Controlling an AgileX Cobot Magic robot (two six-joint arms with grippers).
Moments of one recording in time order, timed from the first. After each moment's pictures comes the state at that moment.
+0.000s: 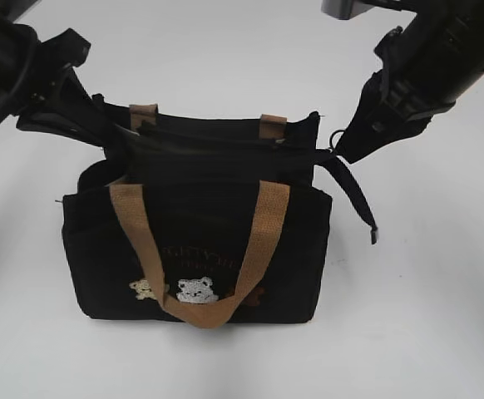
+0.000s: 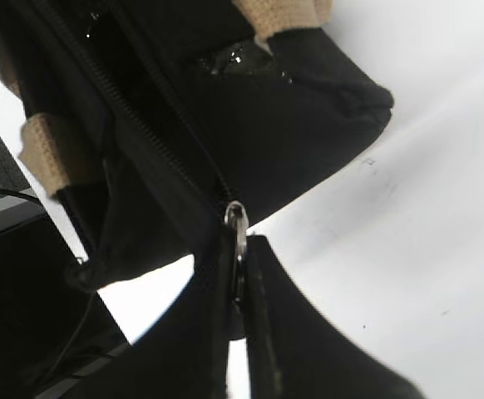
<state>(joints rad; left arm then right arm) -0.21 1.56 -1.20 -0.70 1.00 0.38 0.31 1.60 -1.30 0.46 1.08 -0.77</state>
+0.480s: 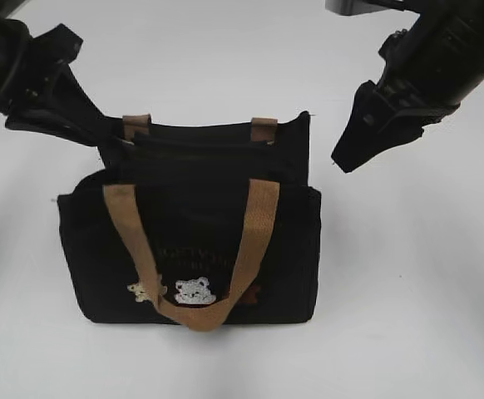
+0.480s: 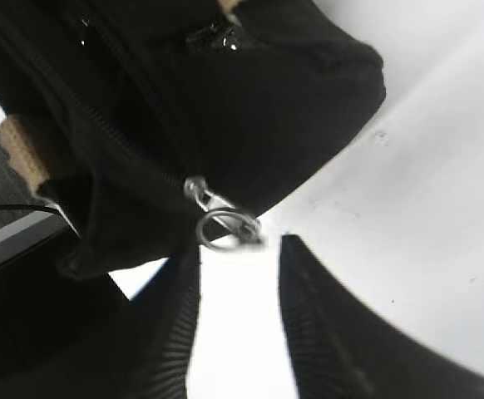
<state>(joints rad) -0.21 1.54 -1.20 -0.69 1.02 0.38 0.31 1.60 -1.30 0.45 1.10 -0.62</state>
